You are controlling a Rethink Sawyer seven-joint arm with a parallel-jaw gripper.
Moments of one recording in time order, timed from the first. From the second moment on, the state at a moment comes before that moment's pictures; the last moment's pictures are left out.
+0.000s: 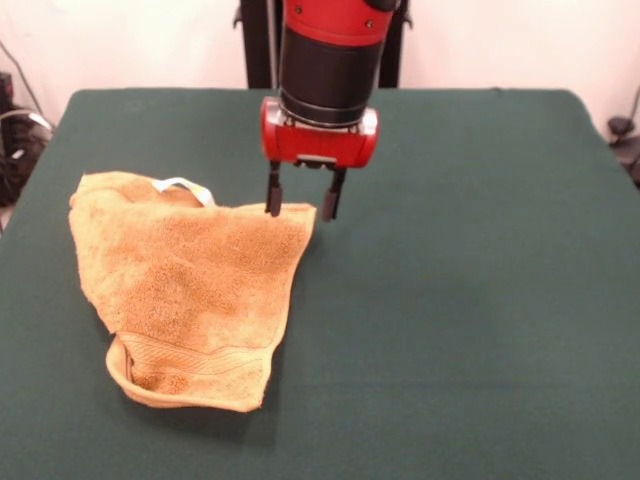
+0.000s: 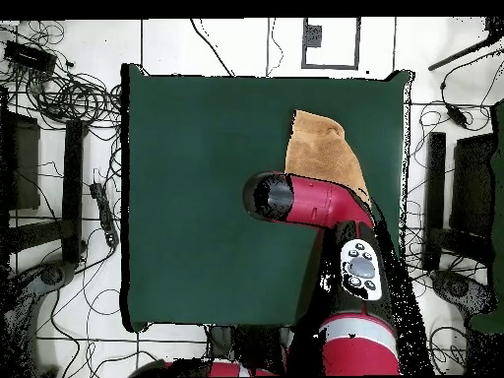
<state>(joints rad) -0.15 -0.49 -0.11 1.50 -0.08 0.47 1.57</state>
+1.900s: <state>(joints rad) -0.16 -0.51 -0.12 1.50 -0.08 0.47 1.57</state>
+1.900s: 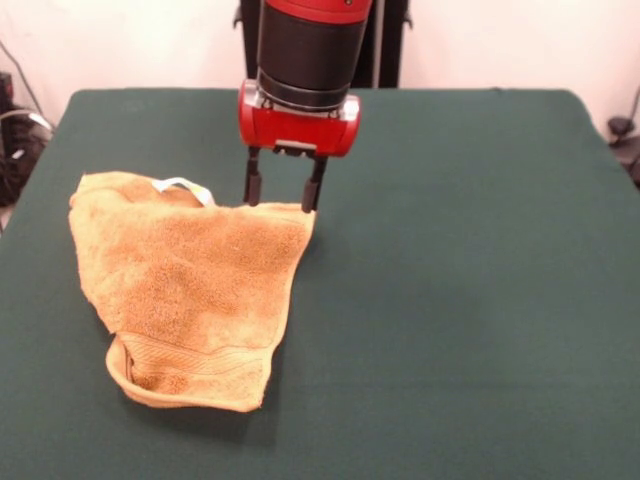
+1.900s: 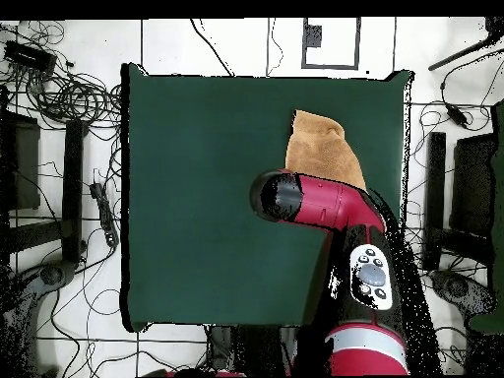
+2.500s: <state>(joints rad) -0.16 -0.51 -0.12 1.50 -0.08 0.47 1.57</state>
